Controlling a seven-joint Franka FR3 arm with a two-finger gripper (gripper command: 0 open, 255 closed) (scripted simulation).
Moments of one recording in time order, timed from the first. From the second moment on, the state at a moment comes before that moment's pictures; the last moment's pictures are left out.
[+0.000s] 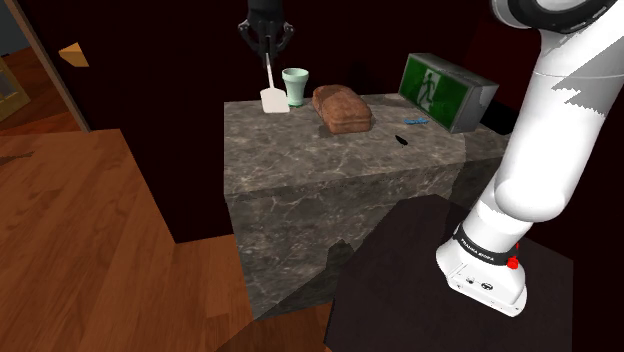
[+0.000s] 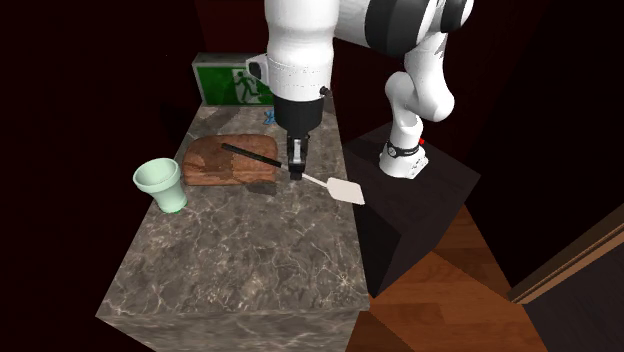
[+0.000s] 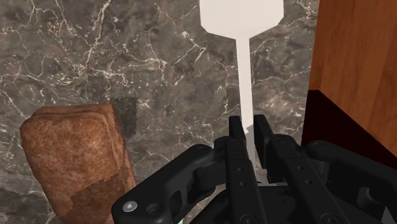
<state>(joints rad) -0.01 0.21 0.35 -1.38 -0.13 1.62 0.93</state>
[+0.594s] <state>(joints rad) -0.11 -0.05 0.29 -1.67 -0.03 1.68 0.78</state>
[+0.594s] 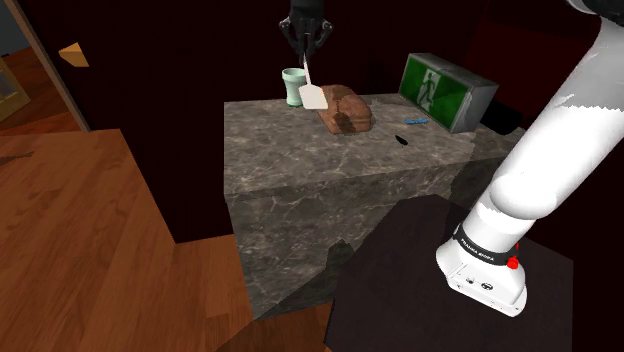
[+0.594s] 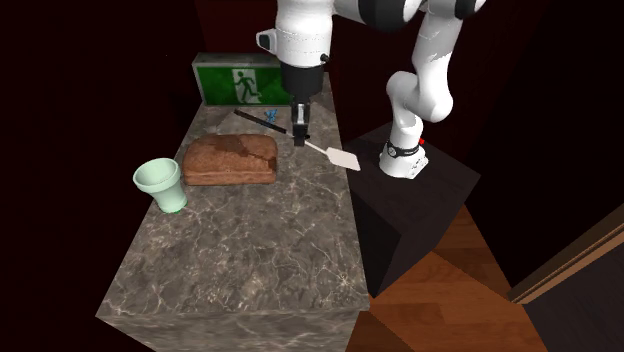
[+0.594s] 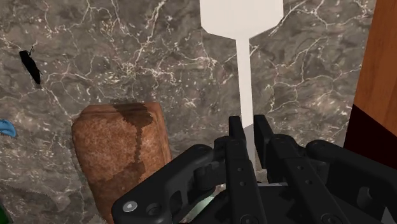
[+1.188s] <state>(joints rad) -0.18 -0.31 0.17 -1.95 0.01 1.70 0.58</state>
